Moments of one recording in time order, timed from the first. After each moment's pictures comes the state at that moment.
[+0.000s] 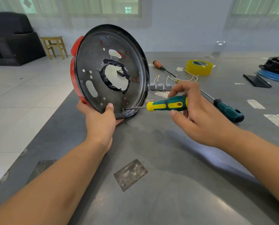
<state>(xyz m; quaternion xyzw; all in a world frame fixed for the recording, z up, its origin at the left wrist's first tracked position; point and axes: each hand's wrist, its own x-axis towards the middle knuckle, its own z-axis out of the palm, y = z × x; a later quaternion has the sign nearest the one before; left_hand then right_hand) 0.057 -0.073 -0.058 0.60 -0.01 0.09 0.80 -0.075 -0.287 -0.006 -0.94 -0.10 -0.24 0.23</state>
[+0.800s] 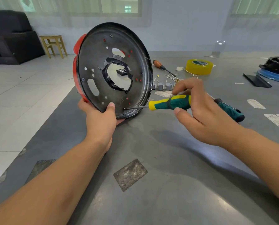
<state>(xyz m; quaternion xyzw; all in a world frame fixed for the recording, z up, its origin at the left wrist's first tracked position) 0.055 -0.072 -0.056 0.59 -0.01 0.07 0.80 -0.075 -0.290 -0.005 -0.92 -0.13 -0.27 0.25</state>
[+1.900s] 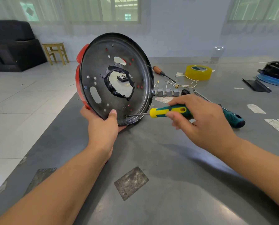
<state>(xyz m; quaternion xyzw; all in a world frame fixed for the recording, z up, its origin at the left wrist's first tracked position) 0.056 -0.073 -0.059 0.60 -0.02 0.07 0.79 -0.075 -0.284 -0.008 -0.91 -0.12 -0.37 0.15</state>
